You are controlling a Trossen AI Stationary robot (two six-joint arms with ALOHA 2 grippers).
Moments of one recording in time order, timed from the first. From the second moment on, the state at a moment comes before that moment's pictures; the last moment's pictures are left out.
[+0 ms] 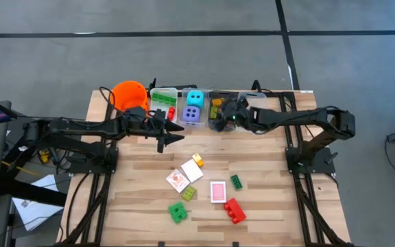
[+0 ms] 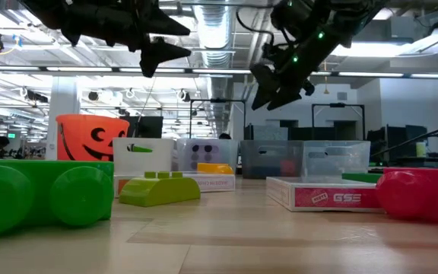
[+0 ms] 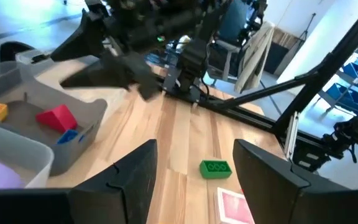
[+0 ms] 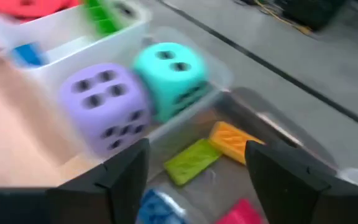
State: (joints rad) left arm 0.21 1.12 0.61 0.33 0.21 -0.31; right arm -0.23 1.51 0.94 -0.10 0.52 0.24
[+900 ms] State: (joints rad) left arm 0.13 1.60 0.68 0.33 0.02 0.28; right arm 0.10 1.51 0.94 -0.07 0.76 0.29
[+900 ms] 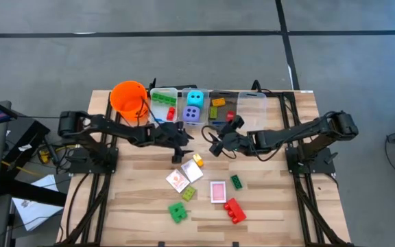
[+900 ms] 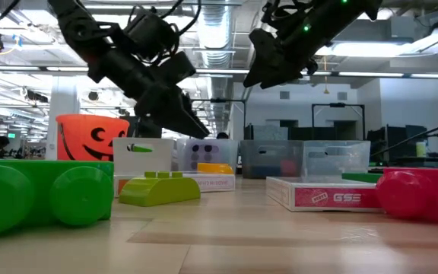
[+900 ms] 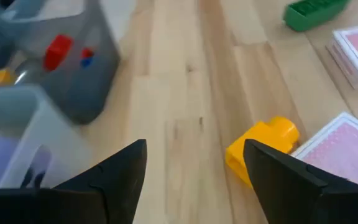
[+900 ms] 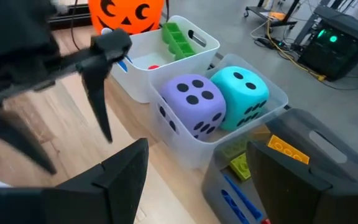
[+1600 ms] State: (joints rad) left arm 0.13 1.77 0.80 0.28 0.01 0.49; right arm 0.10 1.51 0.94 -0.12 0.76 0.34
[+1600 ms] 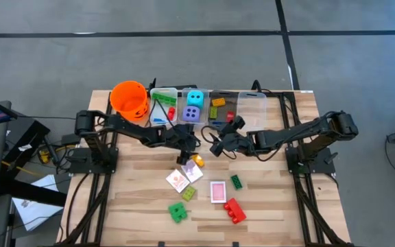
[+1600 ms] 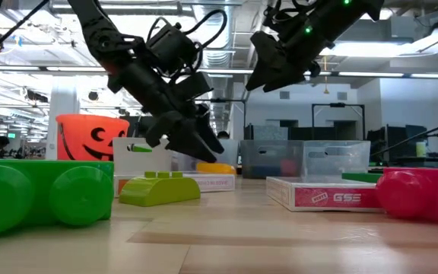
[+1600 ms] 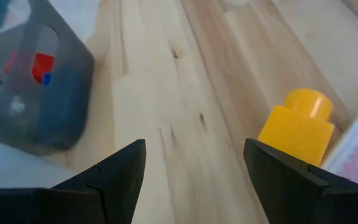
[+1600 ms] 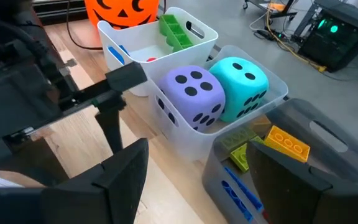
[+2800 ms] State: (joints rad) left arm 0.01 1.70 0.80 0.07 0.06 0.49; right arm 0.14 1.51 0.94 -0.20 0.76 0.41
